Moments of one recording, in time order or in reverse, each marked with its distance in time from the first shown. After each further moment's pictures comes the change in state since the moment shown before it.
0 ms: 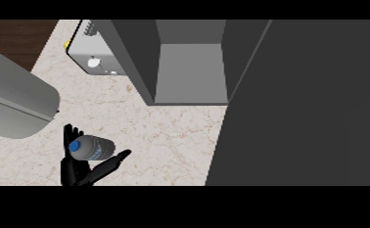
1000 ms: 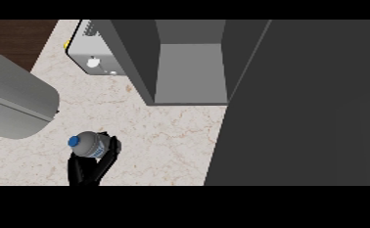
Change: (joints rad) left arm -0.100 0.005 0.037 0.234 0.165 -0.189 -0.232; right arm -0.017 -0.043 -0.007 -0.007 0.006 -0.032 0.012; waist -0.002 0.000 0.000
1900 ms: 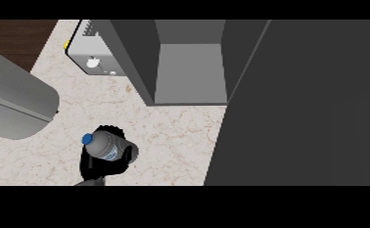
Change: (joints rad) left arm -0.089 0.062 -0.139 0.046 -0.027 -0.276 0.015; right arm 0.019 -0.034 0.029 0.006 -0.006 -0.025 -0.042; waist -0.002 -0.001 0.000
